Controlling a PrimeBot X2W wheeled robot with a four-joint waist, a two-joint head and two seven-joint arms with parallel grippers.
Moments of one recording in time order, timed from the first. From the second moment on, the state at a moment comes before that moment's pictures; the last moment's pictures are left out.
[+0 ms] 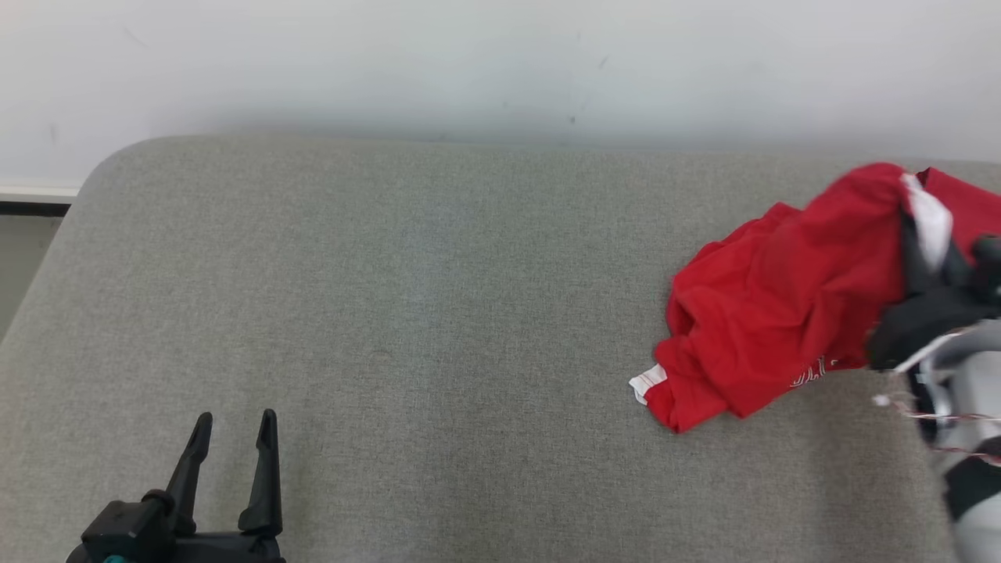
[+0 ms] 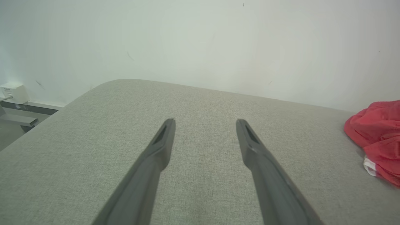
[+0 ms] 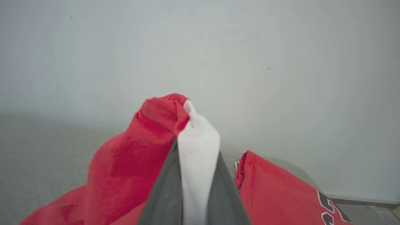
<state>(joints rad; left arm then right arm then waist) -0.05 0.10 0.03 0.17 -0.23 -0.13 -0.26 -0.65 -0.36 0.01 0.79 0.13 0.13 -0.26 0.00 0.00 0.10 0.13</state>
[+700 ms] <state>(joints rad) -0.04 0.07 0.02 0.18 -0.24 -0.13 -0.26 -0.48 -0.05 0.63 0.68 0.24 0.13 -0.25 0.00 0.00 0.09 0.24</state>
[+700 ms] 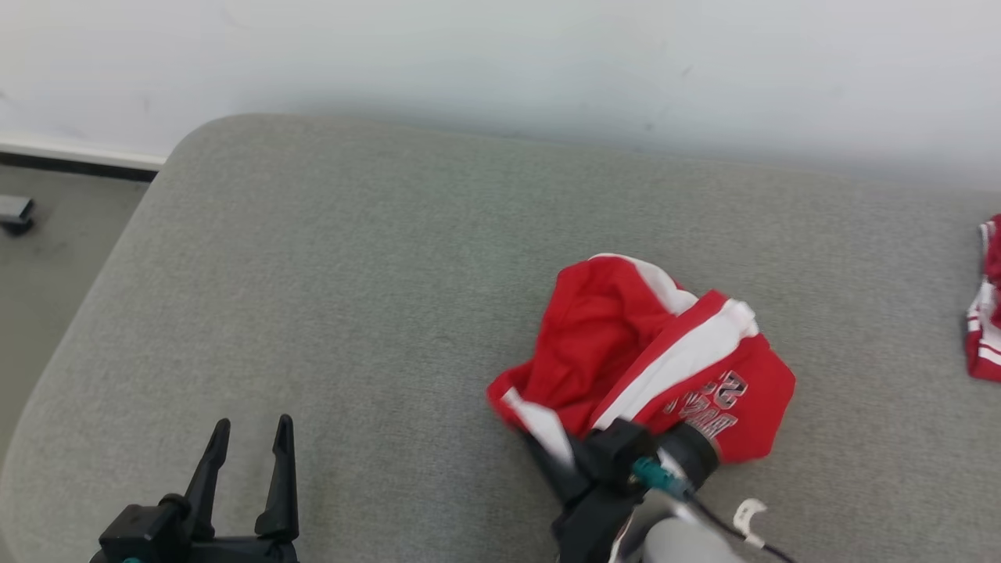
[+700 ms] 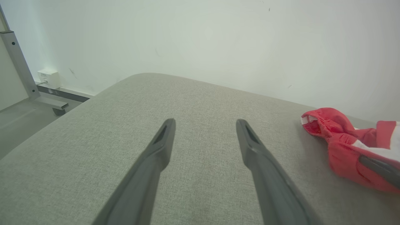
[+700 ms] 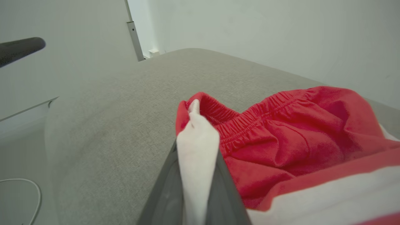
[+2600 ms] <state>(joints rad) 0.02 0.08 0.04 0.18 -0.20 -0.13 -0.26 -0.12 -0.09 0.15 0.27 0.13 0.13 -0.24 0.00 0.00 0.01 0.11</state>
